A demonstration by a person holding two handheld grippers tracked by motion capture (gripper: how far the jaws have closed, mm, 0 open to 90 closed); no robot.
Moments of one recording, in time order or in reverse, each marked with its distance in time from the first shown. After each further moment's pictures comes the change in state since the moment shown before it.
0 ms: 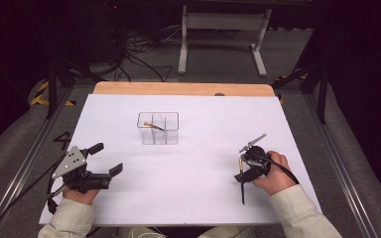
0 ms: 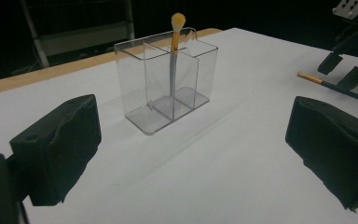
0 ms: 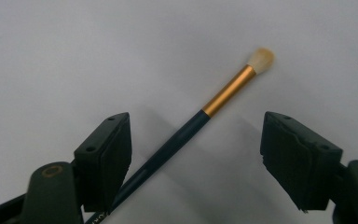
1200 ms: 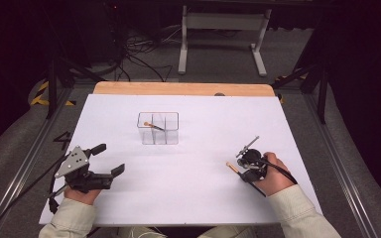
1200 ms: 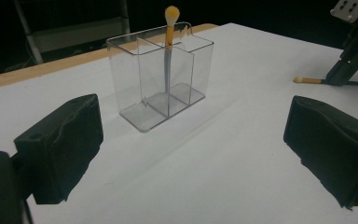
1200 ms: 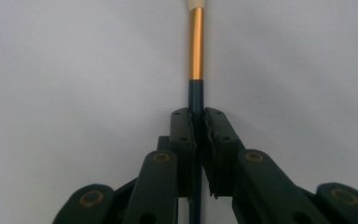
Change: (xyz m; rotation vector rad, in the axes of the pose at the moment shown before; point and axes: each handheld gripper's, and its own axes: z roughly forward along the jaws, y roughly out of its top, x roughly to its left) left arm -0.001 -0.001 0.004 0.011 -0.020 -0.001; right arm 0.010 0.001 0.001 0.115 -0.023 -0.061
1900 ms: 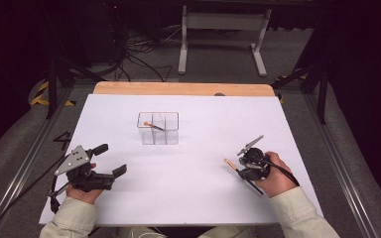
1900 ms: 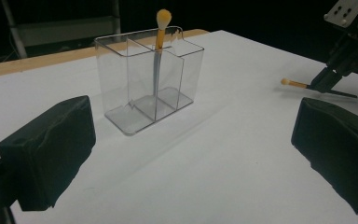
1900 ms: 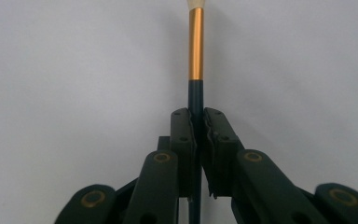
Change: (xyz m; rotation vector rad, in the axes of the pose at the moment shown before) left arm -0.002 0.001 0.005 -0.013 -0.043 -0.063; right arm 0.003 -0.002 -0.012 -0.101 0.015 -0.006
